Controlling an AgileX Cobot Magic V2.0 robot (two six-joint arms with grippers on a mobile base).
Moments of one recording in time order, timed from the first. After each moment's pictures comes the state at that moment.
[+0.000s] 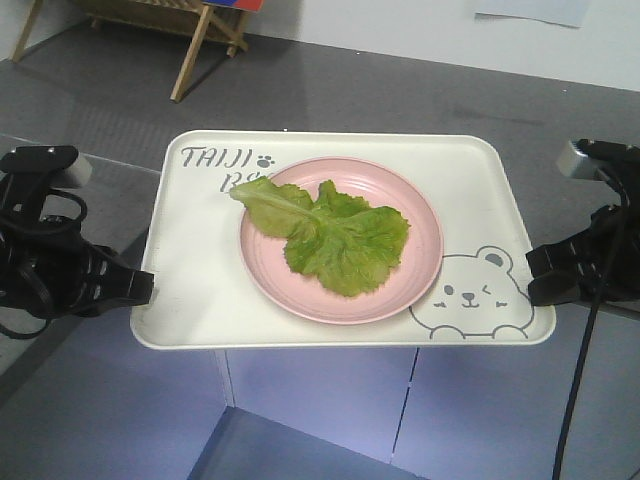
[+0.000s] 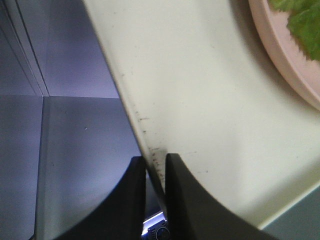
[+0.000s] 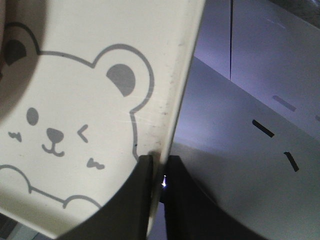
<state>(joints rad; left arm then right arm) -0.22 1.27 -0.98 -0.49 0.81 0.29 -0.06 1.40 -1.11 0.48 1.08 -0.45</state>
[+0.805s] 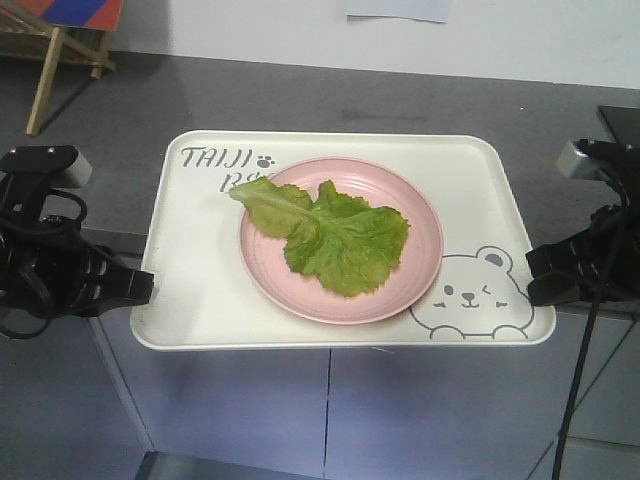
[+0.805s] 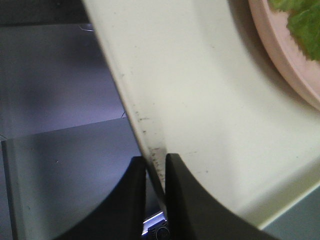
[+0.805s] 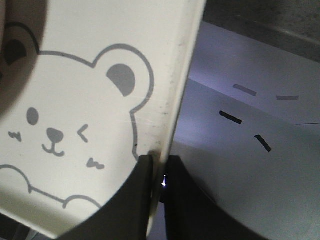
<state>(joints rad) -0.22 1.27 -0.98 -0.49 0.81 0.29 -0.06 1.40 -1.11 0.48 1.08 -0.45</state>
